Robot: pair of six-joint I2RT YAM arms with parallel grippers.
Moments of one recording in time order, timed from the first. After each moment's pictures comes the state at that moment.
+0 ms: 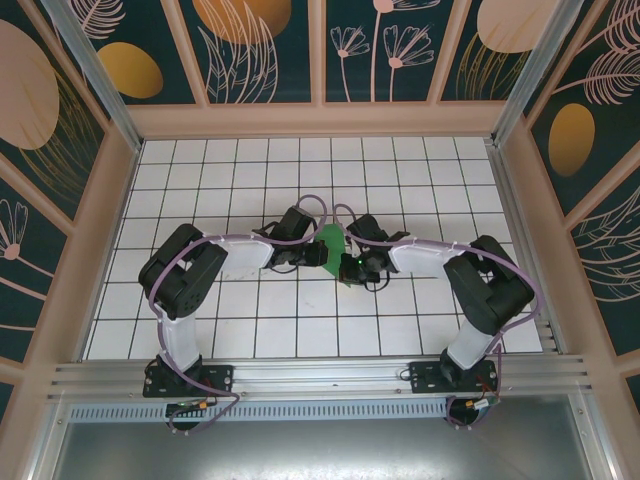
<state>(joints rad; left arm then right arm) -0.67 1.91 1.00 0.00 0.28 -0.54 0.67 1.68 0.85 -0.34 -0.31 0.64</state>
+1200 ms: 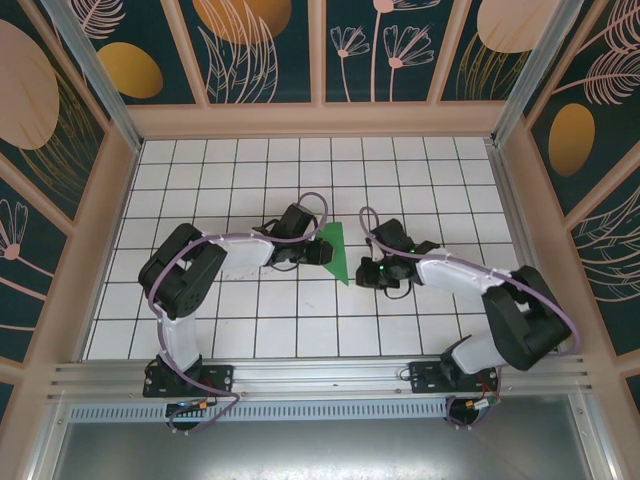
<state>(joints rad) -0.67 1.90 1.02 -0.03 0.31 -0.53 0.58 1.41 0.70 -0.38 -0.32 0.59</state>
